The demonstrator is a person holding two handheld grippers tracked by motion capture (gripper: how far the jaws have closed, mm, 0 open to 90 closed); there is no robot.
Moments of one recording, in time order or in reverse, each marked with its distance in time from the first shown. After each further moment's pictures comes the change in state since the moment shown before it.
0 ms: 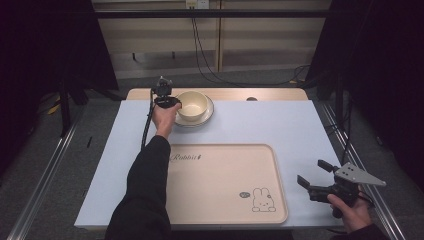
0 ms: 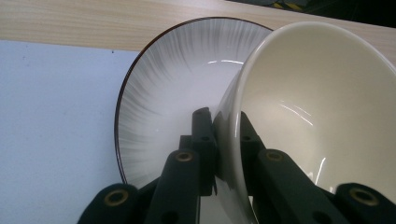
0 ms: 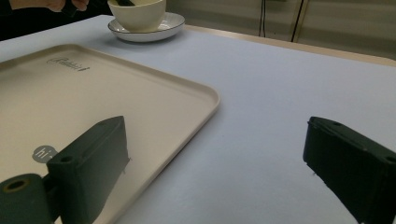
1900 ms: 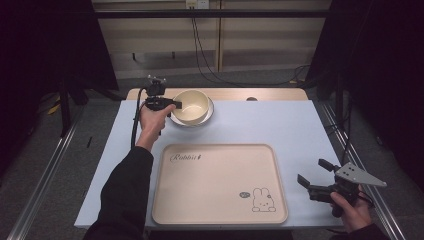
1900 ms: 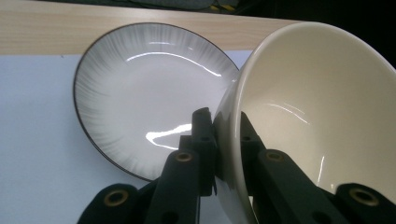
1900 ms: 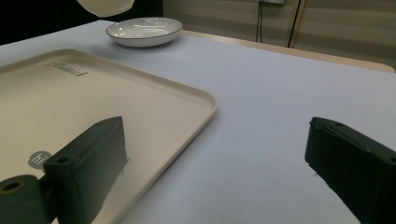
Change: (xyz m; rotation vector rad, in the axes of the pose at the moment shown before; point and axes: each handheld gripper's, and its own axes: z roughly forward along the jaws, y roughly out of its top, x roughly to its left) left arm -0.010 -0.014 -0.071 -0.003 -0.223 0.125; right arm 0.000 0.000 0.001 -0.022 -0.015 -0.003
